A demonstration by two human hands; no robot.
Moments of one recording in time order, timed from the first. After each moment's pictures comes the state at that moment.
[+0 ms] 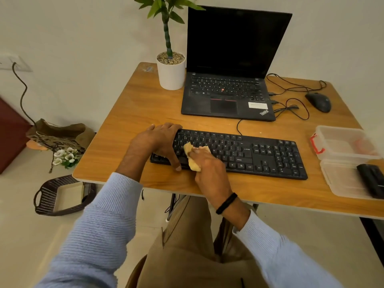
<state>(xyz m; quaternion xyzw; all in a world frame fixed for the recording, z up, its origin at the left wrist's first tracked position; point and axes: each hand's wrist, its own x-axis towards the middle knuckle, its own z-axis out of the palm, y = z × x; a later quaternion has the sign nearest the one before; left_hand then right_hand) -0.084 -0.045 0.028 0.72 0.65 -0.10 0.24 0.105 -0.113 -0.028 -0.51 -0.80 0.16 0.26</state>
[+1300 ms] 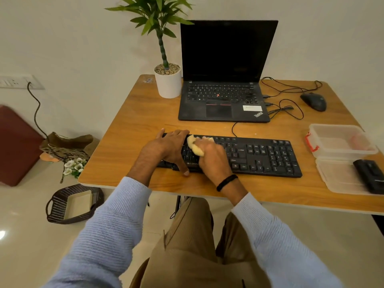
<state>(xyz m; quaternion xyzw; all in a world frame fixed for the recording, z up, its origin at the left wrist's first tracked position) -0.045 -0.052 0.032 0.73 0.64 -0.10 0.22 0.119 -0.069 -0.023 -0.53 -0.79 0.15 0.26</state>
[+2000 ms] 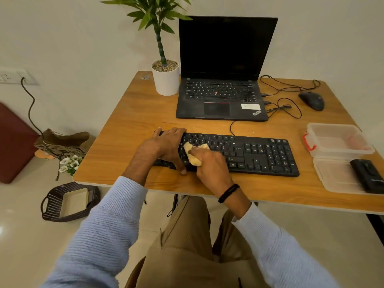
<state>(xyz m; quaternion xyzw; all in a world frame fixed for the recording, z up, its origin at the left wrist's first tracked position) -0.047 -0.054 0.029 0.73 0.64 -0.08 0.23 0.128 -0.098 -0.021 -0.50 -0.82 0.15 0.24</state>
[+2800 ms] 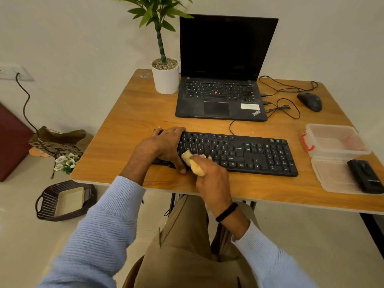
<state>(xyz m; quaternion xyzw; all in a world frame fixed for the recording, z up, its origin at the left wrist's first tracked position) -0.053 -0.051 0.020 0.74 0.63 -0.06 0.23 0.124 -0.140 -0.041 -0.53 -0.74 0.18 0.36</state>
